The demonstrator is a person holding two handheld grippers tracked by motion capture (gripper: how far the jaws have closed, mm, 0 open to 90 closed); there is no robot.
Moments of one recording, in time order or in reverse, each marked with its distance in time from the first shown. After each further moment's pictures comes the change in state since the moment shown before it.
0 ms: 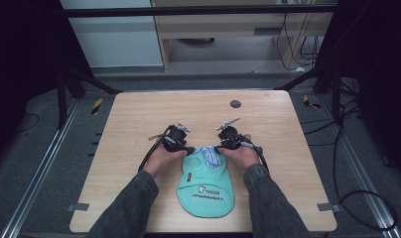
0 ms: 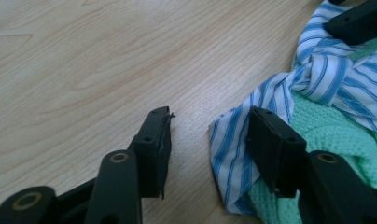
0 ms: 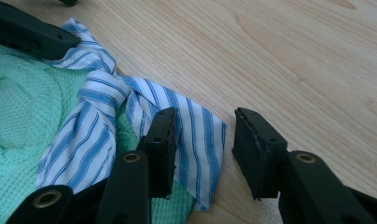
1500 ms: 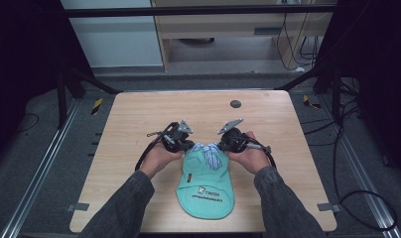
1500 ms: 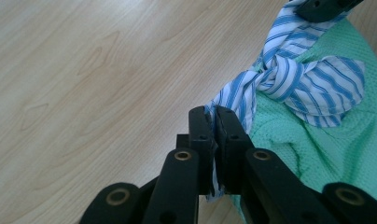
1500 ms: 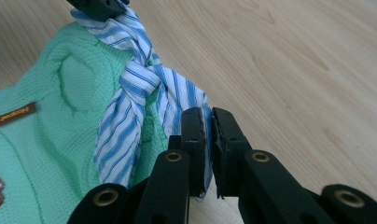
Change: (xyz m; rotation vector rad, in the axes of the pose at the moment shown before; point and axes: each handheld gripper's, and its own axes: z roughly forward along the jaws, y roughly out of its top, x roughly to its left) left arm -0.025 0.021 -0.049 -0.046 -0.008 0.212; right arm 0.020 0.000 -0.056 -0.091 0.004 -0.237
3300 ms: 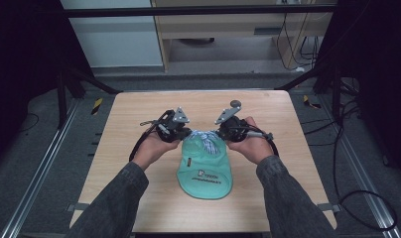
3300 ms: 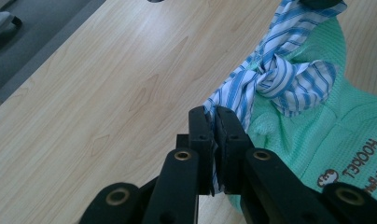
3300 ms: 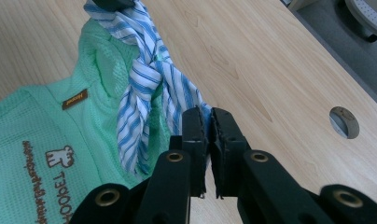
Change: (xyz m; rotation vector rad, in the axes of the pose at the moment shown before) left arm 0.011 0.025 -0.037 -0.054 0.071 0.074; right arm -0.002 0.039 -0.036 -0.042 -0.070 -0.153
